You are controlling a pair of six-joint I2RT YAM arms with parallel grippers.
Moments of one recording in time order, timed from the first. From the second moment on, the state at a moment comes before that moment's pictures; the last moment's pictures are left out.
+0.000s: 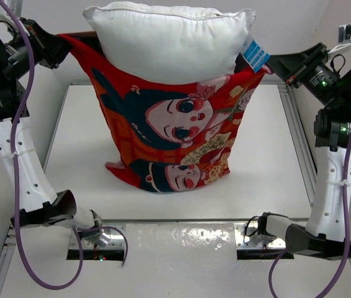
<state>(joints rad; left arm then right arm) 0.34 1.45 2.20 -0.65 0.84 -0.15 -0.22 1.19 1.63 -0.22 -0.77 0.93</state>
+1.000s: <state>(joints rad) 0.47 1.38 1.99 -0.80 0.98 -0.14 -0.18 1.15 1.37 -0.15 -0.79 0.90</state>
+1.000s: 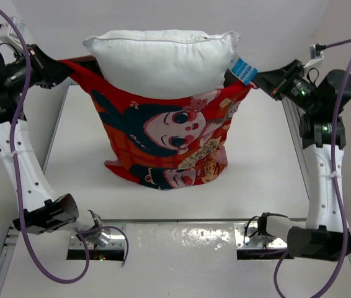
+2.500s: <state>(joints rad) 0.50 1.47 2.01 -0.85 1.00 -0.07 -0.02 1.11 1.43 -0.34 -0.59 0.72</state>
